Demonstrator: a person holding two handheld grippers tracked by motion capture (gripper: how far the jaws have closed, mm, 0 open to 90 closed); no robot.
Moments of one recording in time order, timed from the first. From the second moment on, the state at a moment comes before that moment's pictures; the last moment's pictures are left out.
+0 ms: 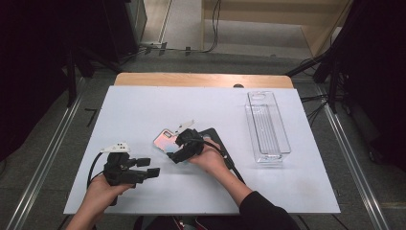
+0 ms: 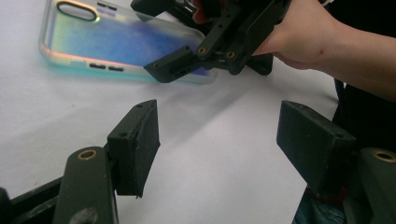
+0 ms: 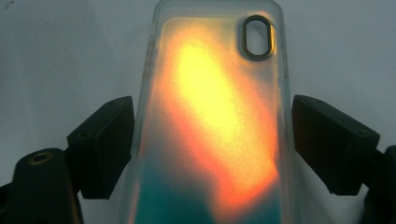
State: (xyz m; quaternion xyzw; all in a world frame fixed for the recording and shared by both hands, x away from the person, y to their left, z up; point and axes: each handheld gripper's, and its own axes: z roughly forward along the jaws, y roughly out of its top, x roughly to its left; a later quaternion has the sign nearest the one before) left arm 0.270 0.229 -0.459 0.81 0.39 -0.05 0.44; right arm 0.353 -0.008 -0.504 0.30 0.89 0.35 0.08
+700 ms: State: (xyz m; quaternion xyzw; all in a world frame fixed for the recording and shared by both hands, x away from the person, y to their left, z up) left arm 0.270 0.226 -0.453 0.80 0.40 -0.07 0.45; right arm 0.338 -0.052 -0.440 0.30 0.86 0.40 0.09
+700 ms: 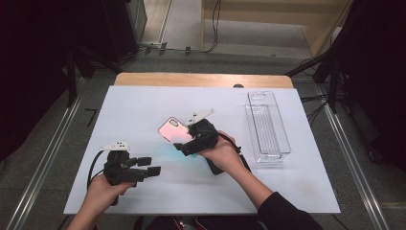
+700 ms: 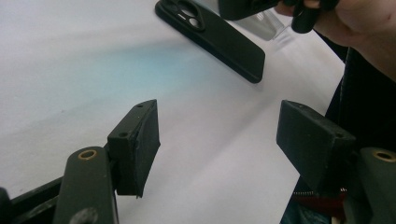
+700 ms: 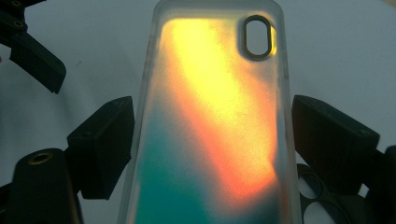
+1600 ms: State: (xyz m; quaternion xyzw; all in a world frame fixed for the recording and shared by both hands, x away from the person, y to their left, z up) left arm 0.285 0.209 -0.439 0.79 0.43 -0.09 0.43; right arm 0.302 -0.123 -0.448 0.39 0.81 0.43 0.08
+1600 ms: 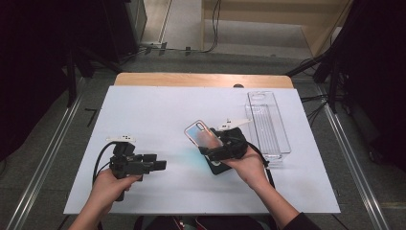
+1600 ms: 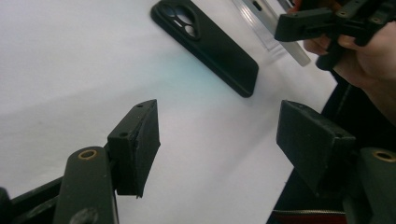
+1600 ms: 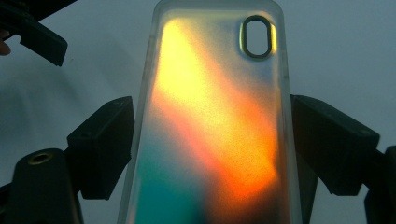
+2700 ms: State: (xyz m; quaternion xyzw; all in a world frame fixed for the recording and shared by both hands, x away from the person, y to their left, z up) left arm 0.326 0.165 -0.409 0.78 0.45 -0.08 0.43; right arm 0.277 -0.113 -0.482 0.53 0.68 0.51 0.04
